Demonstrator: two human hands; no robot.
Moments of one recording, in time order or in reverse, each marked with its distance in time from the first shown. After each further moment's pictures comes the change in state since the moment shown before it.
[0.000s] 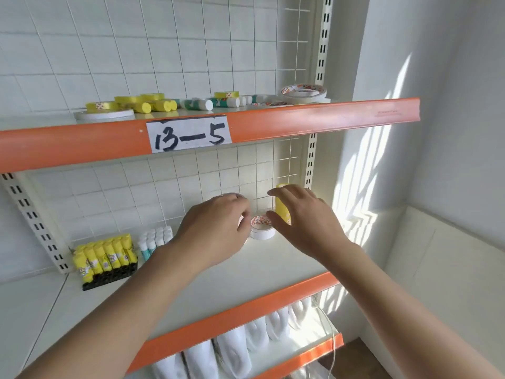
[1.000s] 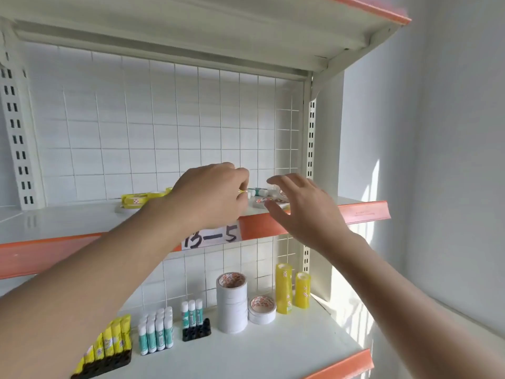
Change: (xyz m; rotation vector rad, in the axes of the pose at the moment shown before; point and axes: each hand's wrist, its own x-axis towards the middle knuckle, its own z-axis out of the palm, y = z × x) left_hand 0.046 0.017 -0.182 0.305 0.203 0.066; right_hand 0.078 -0.050 -0.147 -0.072 0.325 -0.132
